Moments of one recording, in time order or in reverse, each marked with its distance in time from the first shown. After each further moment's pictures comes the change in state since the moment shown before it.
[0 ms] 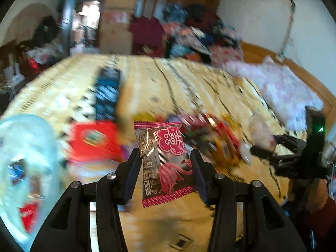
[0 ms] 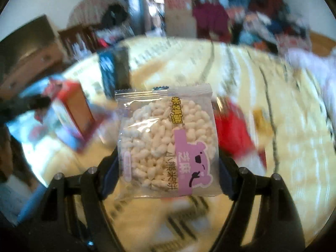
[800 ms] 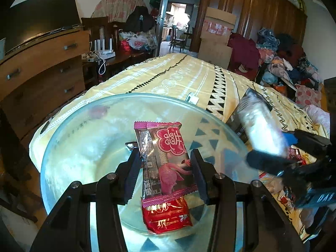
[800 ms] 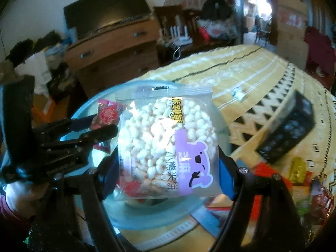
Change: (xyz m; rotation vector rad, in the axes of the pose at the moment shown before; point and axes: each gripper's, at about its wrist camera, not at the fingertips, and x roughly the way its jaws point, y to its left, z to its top) left arm -0.095 0.232 -0.040 -0.316 -0.047 0.467; right arm 0.112 0.325 0.104 -0.335 0.097 0.511
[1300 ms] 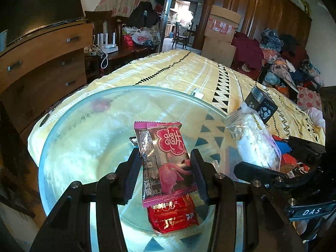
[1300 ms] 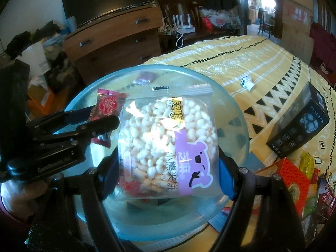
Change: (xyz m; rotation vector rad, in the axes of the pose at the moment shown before) left arm 0.006 0.018 -0.007 -0.028 0.020 -0.002; right arm 0.021 0.013 0.002 0.000 0.063 0.000
